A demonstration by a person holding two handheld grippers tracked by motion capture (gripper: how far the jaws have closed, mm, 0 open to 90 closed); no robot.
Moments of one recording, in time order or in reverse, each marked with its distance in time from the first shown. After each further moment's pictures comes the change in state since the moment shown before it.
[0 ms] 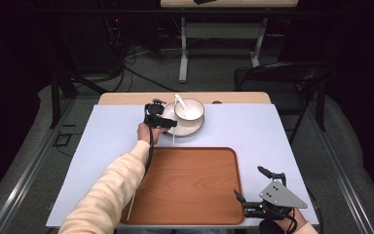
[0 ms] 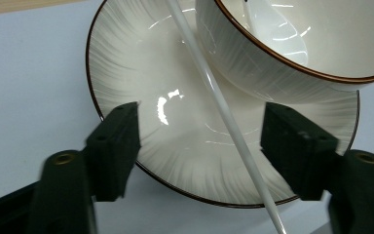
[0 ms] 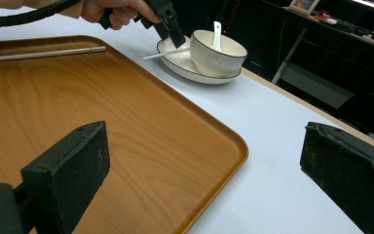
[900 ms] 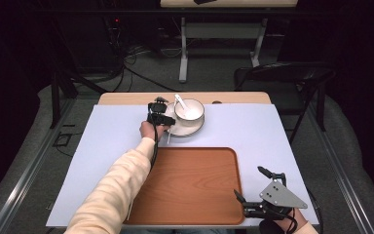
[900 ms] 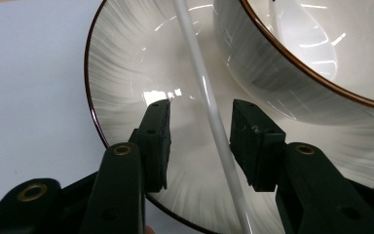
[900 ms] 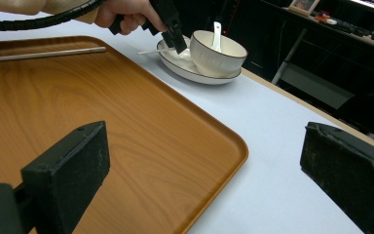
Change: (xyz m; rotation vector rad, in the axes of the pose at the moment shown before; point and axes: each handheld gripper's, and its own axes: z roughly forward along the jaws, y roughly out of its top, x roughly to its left) left arm 0.000 0.011 0.017 0.041 0.055 -0.042; right arm 0.000 0.000 0.000 -0.001 0.001 -0.001
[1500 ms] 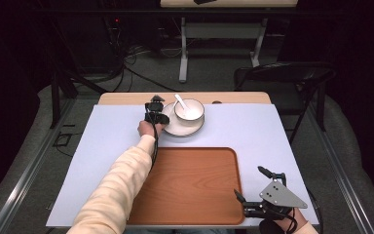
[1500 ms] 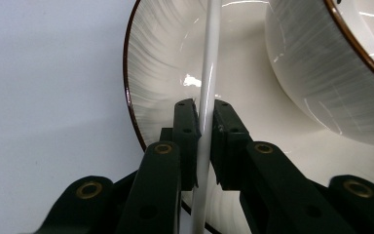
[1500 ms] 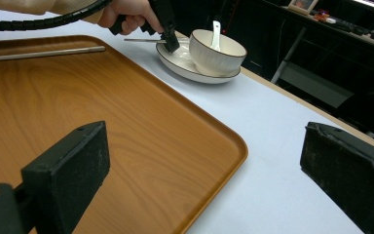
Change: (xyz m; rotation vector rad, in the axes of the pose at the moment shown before) left arm 0.015 0.002 0.007 0.030 0.020 -0.091; right arm 0.000 0.000 0.000 0.003 -0.004 0.002
